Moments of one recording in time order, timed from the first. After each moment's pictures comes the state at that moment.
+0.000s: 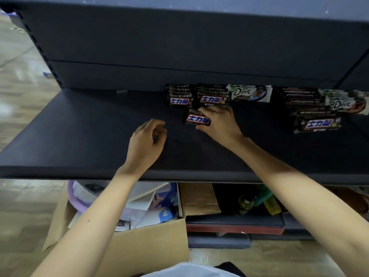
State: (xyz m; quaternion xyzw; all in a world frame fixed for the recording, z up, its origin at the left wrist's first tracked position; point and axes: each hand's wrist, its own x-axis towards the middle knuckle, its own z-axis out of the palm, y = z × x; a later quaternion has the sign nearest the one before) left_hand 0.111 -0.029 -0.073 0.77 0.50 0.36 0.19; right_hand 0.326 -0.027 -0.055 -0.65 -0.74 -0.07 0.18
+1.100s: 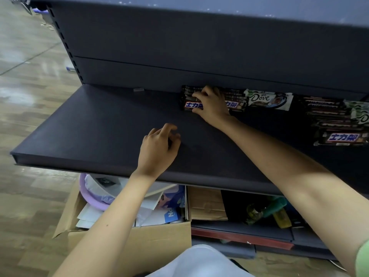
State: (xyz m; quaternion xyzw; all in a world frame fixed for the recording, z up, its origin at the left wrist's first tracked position) left_hand 0.114 -0.036 -0.081 0.76 0.52 0.36 0.11; right_hand 0.300 0.060 -0.051 -0.64 -0.75 -0.03 0.15
